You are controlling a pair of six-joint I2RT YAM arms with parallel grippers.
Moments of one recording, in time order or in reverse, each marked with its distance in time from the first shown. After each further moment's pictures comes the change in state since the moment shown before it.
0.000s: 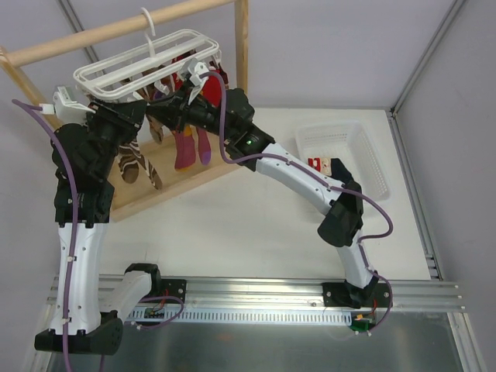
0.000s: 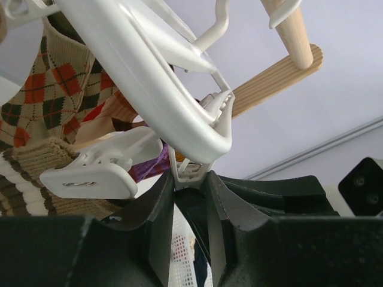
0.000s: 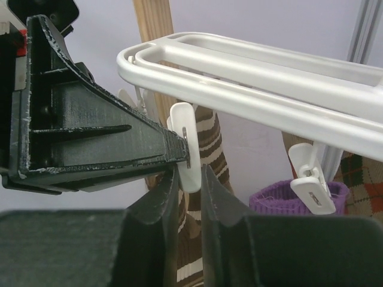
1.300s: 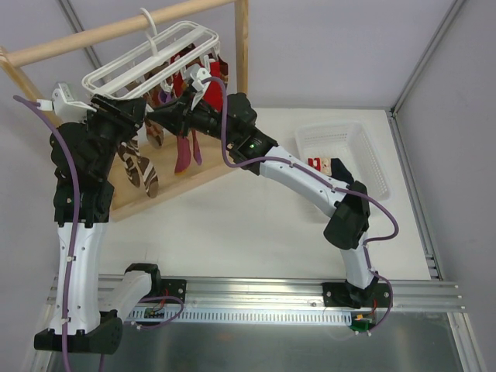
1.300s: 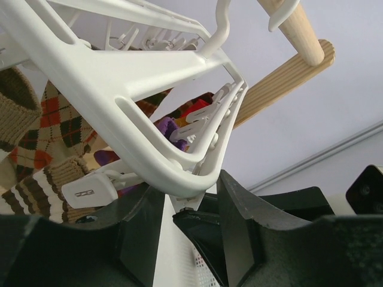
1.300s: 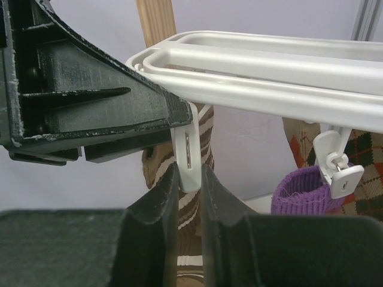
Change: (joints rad) left arm -0.003 0.006 0.015 -0.005 -0.034 0.105; right arm 0.002 -0.062 -0.125 0.037 -0.001 -0.003
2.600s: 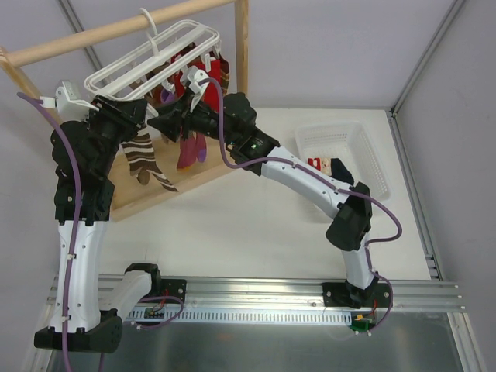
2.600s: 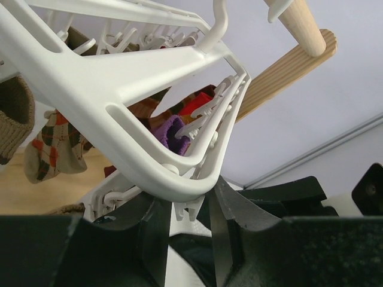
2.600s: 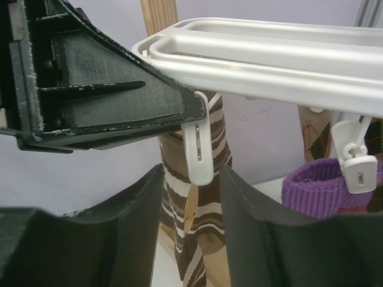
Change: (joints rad) left arm 0.000 0.011 0.001 0.001 0.027 0.024; right arm 0.005 -0.015 0.001 -0.066 0.007 -0.034
